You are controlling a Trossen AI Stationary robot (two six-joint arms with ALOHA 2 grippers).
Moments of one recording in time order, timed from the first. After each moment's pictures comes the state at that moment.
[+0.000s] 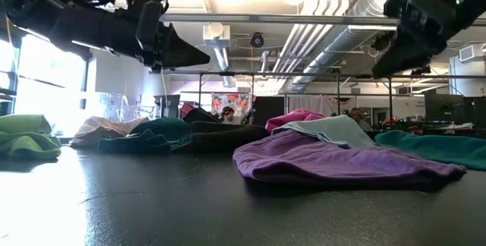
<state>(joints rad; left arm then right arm) -0.10 1.42 0.37 0.88 -0.38 -0.03 0.25 0.81 0.50 -0.50 0.51 0.57</state>
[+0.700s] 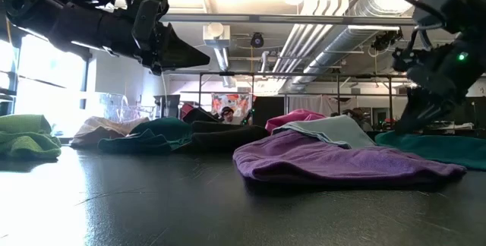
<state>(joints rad) -0.10 1.42 0.37 0.86 -0.34 -0.06 0.25 0.99 0.34 -0.50 0.54 0.89</state>
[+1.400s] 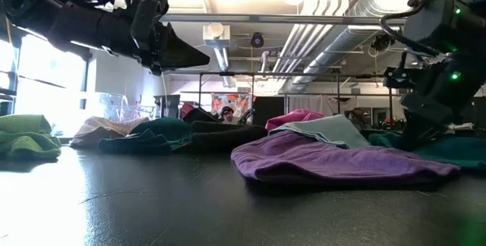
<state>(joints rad) -0.11 1.42 0.37 0.86 -0.34 -0.07 0.26 1.25 0.36 -0.39 0.53 0.92</state>
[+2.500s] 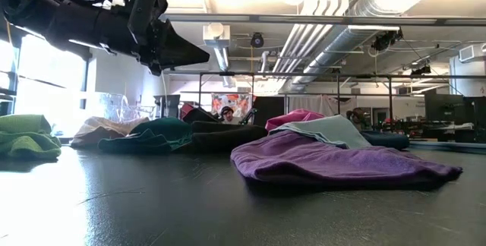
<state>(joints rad) -0.13 1.42 0.37 0.87 -0.34 -0.10 1.15 1.23 1.05 -0.34 1.39 0.38</state>
